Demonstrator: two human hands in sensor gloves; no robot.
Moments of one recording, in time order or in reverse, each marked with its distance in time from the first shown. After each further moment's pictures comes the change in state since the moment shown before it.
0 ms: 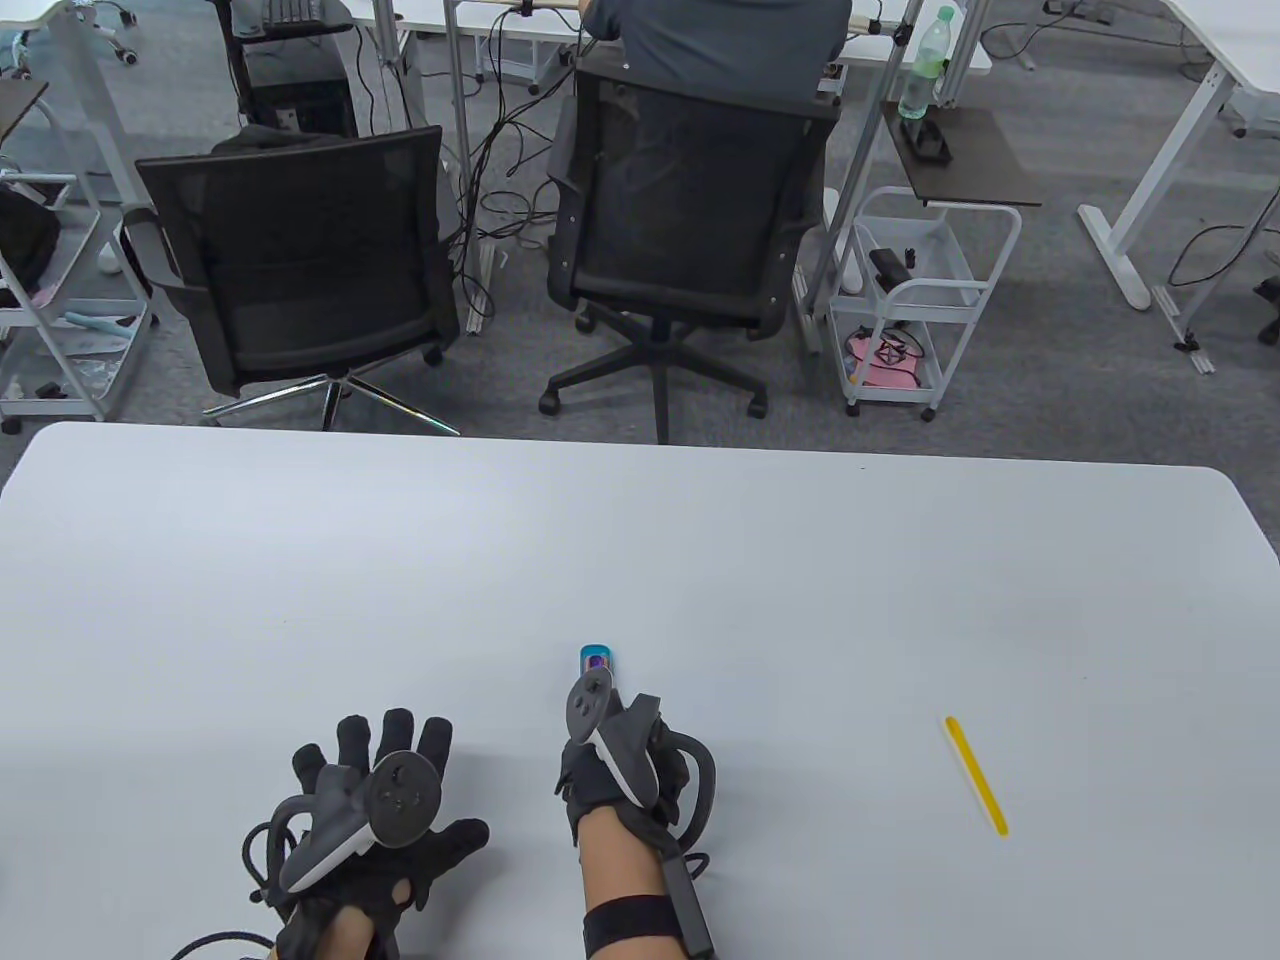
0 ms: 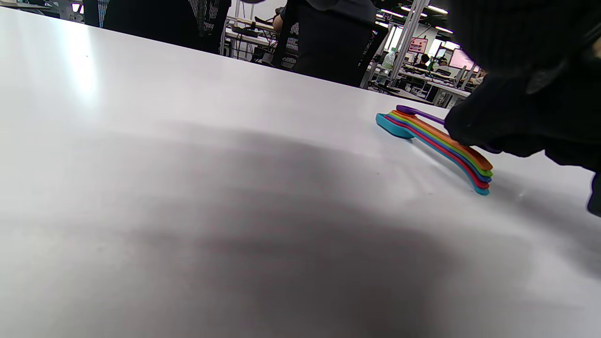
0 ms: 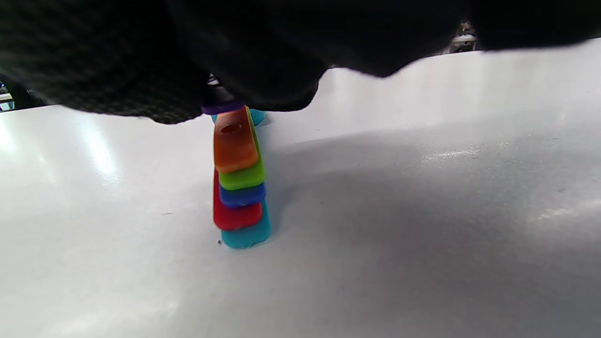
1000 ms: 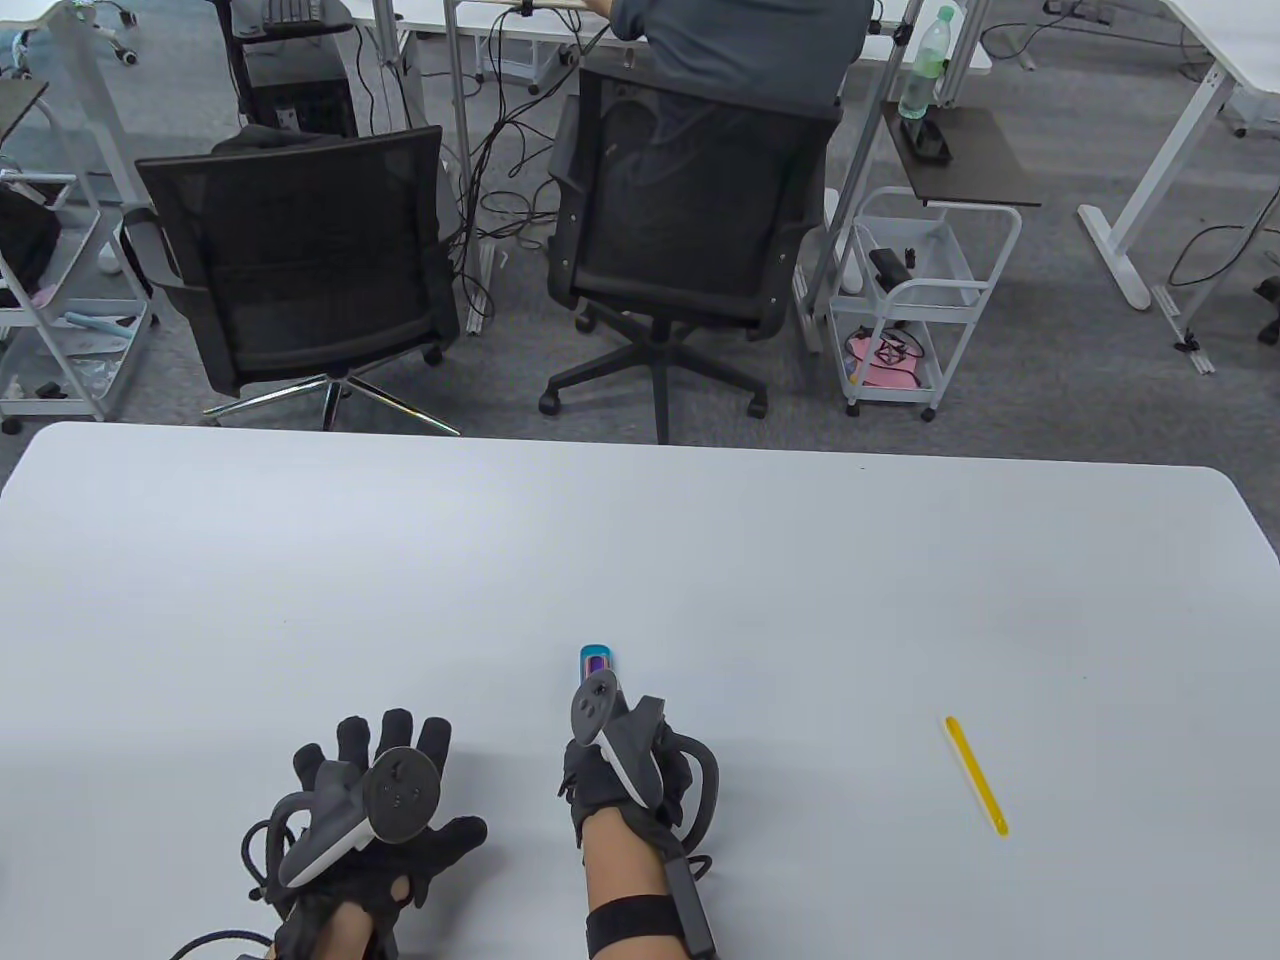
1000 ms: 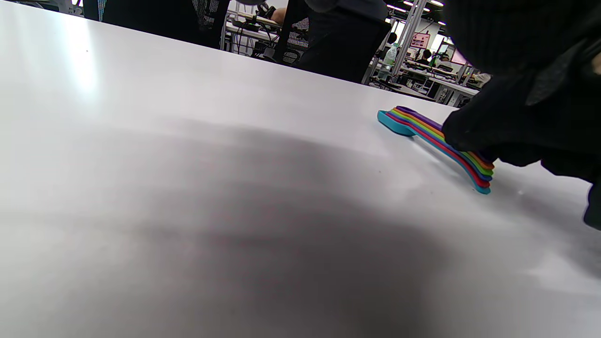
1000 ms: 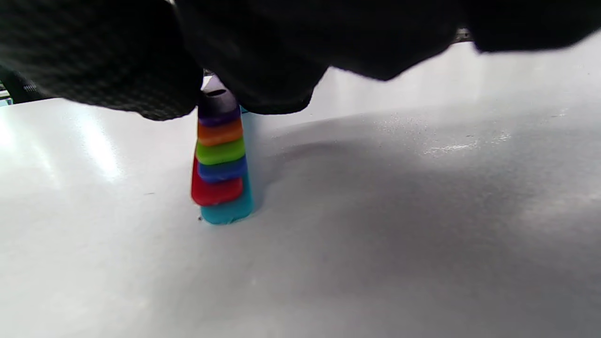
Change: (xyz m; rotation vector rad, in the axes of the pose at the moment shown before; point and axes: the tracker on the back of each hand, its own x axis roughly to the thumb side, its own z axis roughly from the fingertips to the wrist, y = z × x) left_hand -0.002 0.001 -0.002 -0.018 0.002 0.006; right_hand -0.004 0.002 -0.001 0.017 0.001 -0.007
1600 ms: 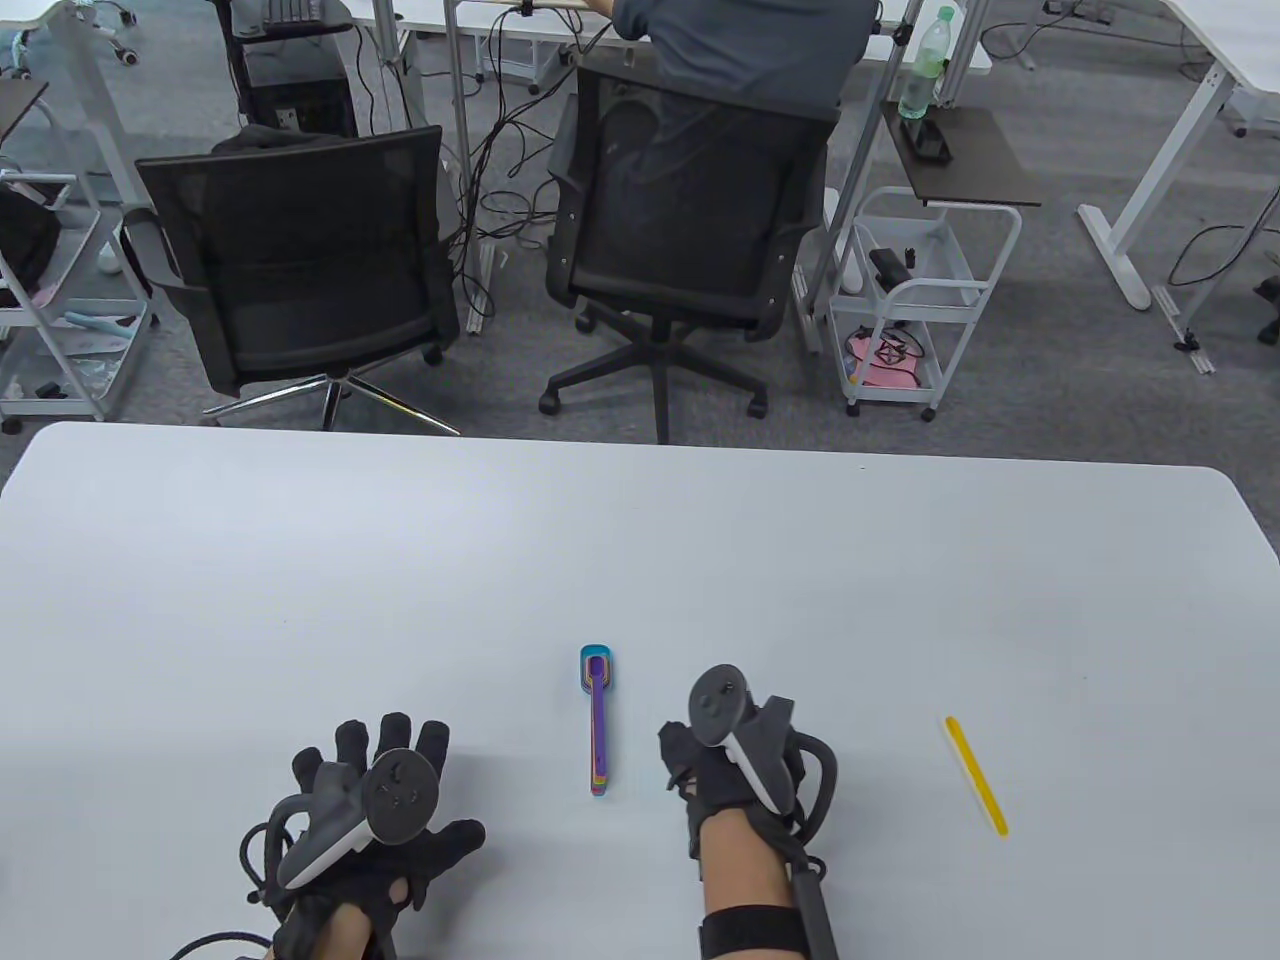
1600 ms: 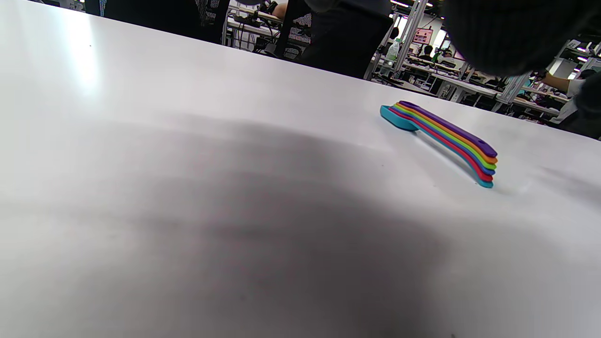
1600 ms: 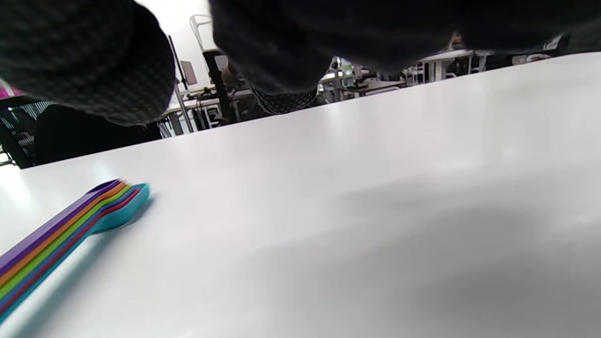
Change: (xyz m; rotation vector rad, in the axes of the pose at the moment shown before) left_hand -0.001 -0.001 0.001 -0.011 0.005 -0.001; right_hand -0.110 -0.059 -0.011 -0.094 -0.042 -0.072
